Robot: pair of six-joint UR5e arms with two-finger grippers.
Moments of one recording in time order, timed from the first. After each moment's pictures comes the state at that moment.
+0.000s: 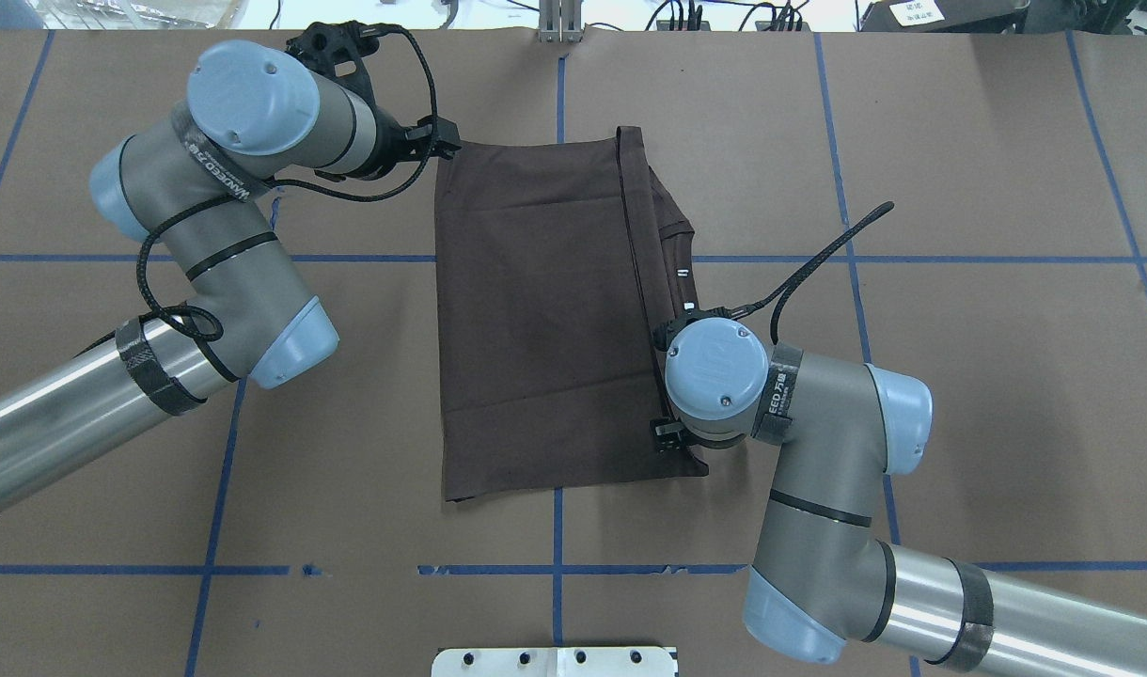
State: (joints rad) left arm -0.76 -2.24 -1.50 -2.02 -1.73 -1.30; right arm 0.40 -1.07 1.78 -1.75 1.73 1.04
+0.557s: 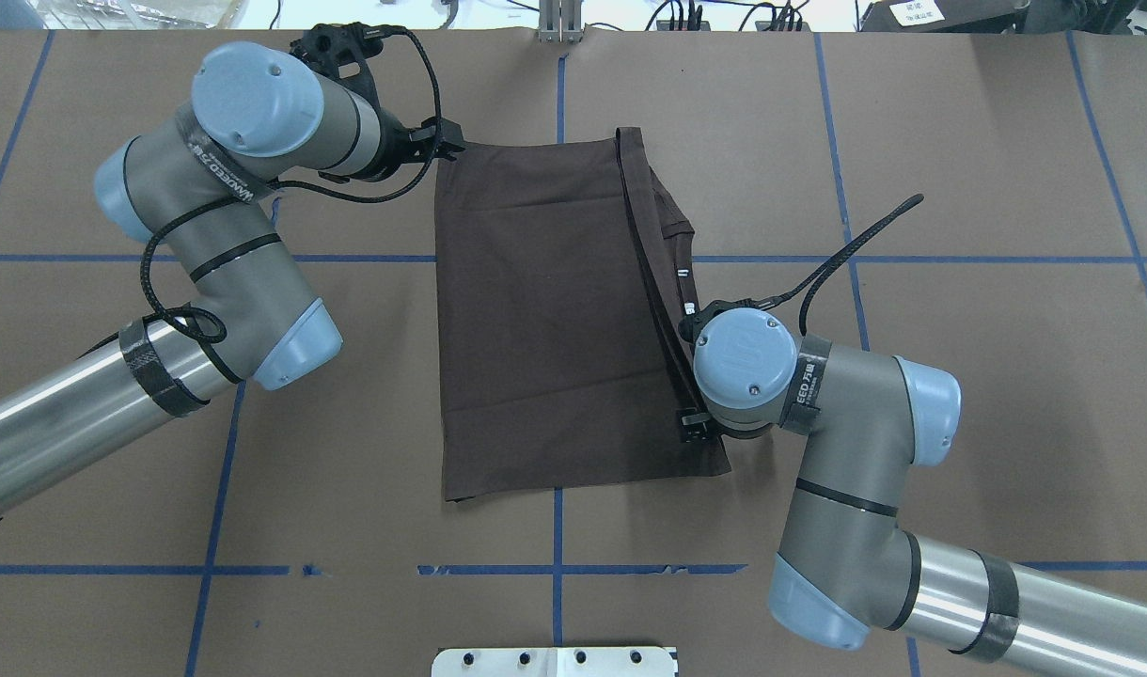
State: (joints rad) left arm -0.76 -2.24 -1.50 -2.02 -1.73 -1.31; right arm 0.43 -1.12 1.80 -1.75 1.73 1.03
